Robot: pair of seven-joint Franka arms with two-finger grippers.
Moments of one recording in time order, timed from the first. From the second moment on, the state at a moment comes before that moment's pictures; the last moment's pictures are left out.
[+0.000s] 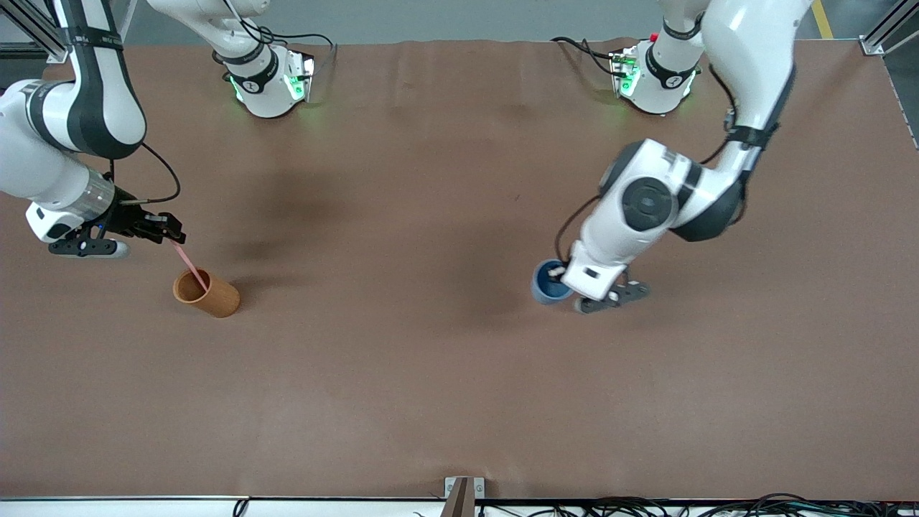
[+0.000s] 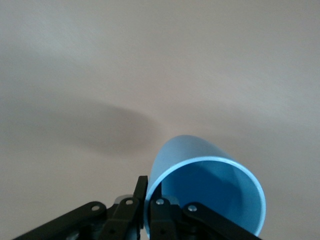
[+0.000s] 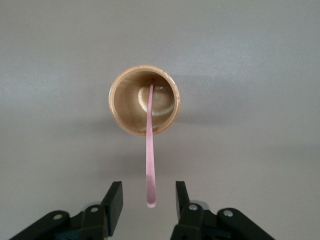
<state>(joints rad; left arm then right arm) -0.17 0.49 -0.43 -1.69 0.11 2.16 -0.93 -0.04 -0.02 -0.12 -2.25 0.12 2.21 -0.17</state>
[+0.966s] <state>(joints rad) -0.36 0.77 -0.44 -1.47 0.30 2.17 -1.28 -0.04 -0.01 -0.13 -2.11 0.13 2.04 -0.17</state>
